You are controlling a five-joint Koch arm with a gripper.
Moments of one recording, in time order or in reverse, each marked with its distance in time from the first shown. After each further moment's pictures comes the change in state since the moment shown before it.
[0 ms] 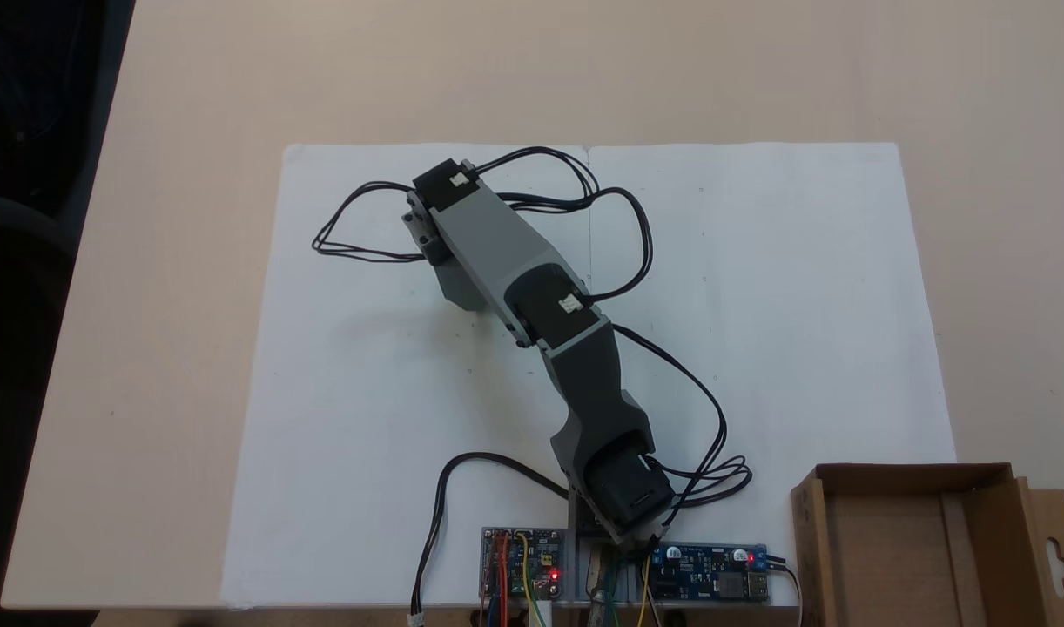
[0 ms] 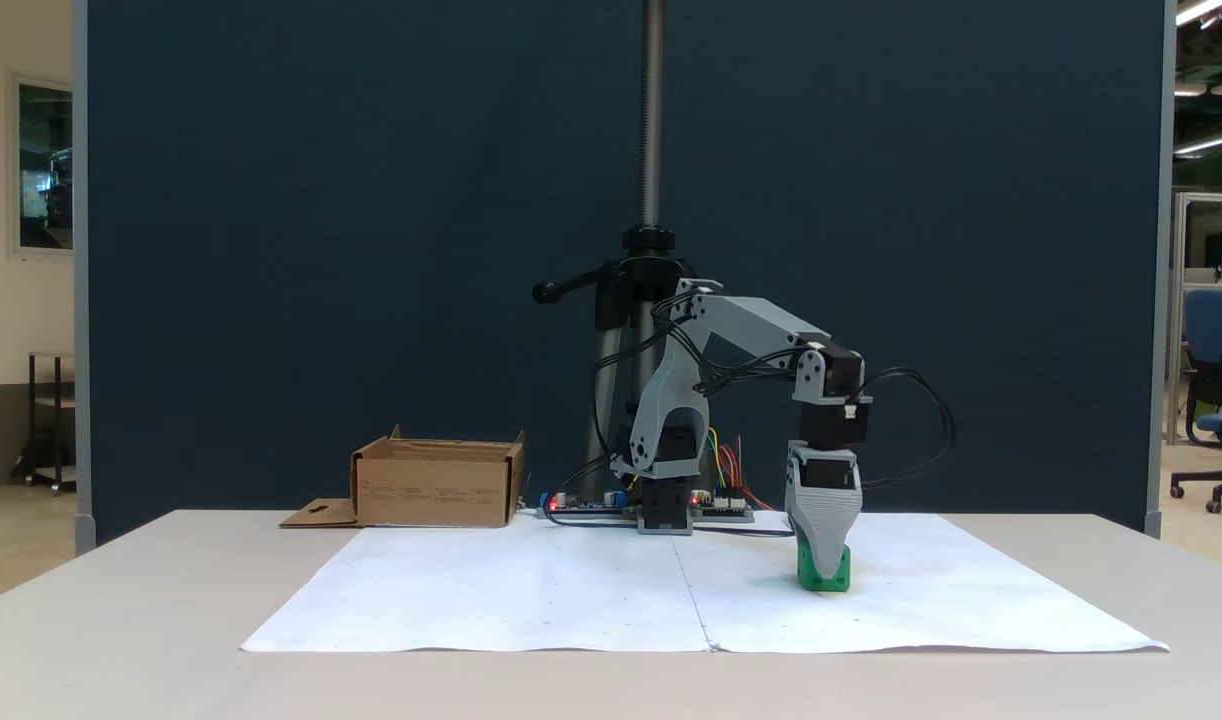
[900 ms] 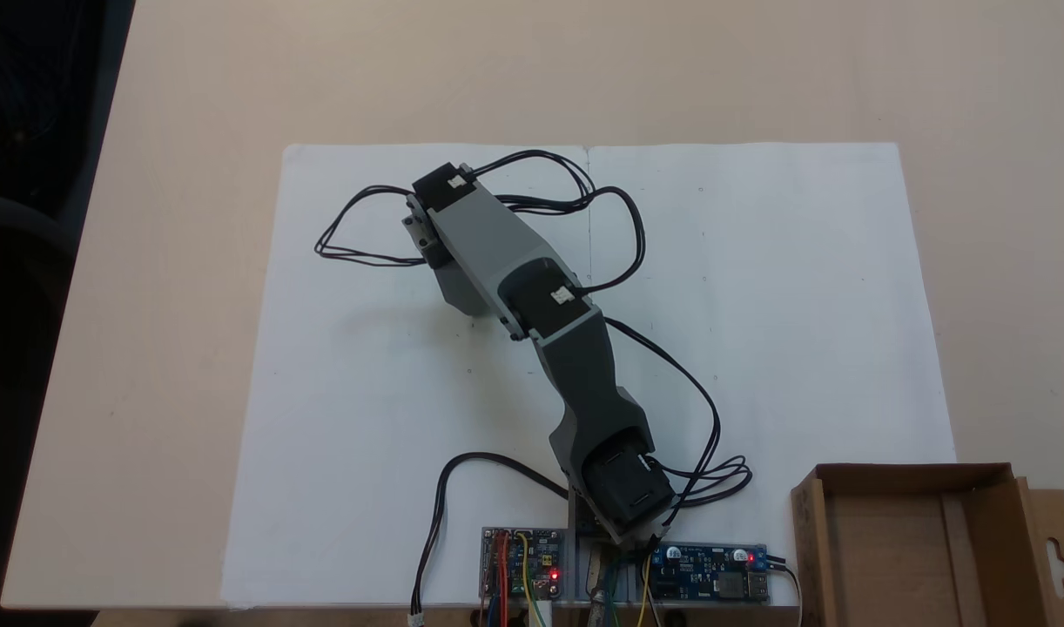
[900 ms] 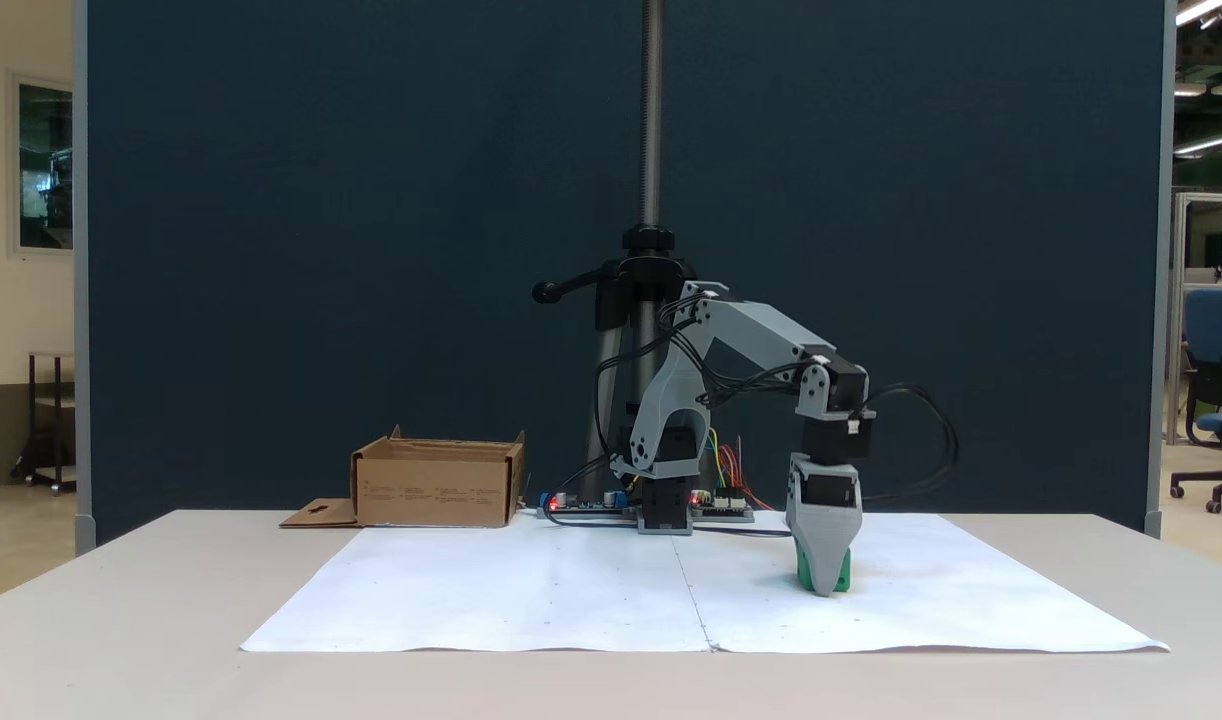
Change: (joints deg) arm 0.0 -2.7 0.0 -1.1 0.4
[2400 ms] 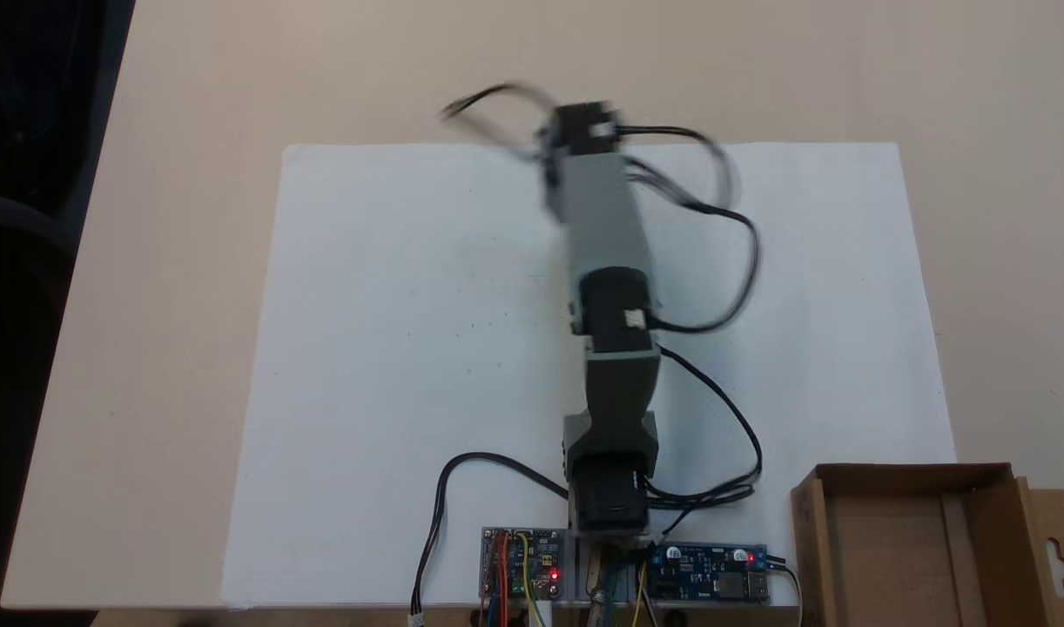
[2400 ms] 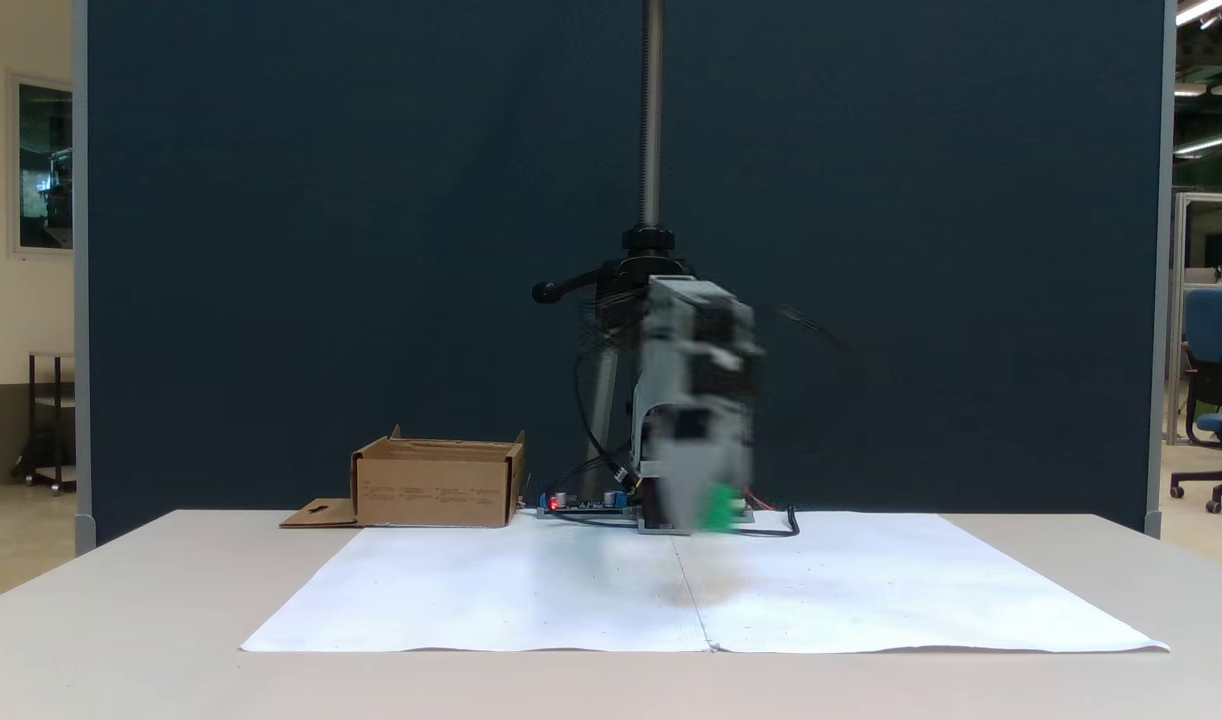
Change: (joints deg) arm 33.3 10.4 -8.1 0.0 0.6
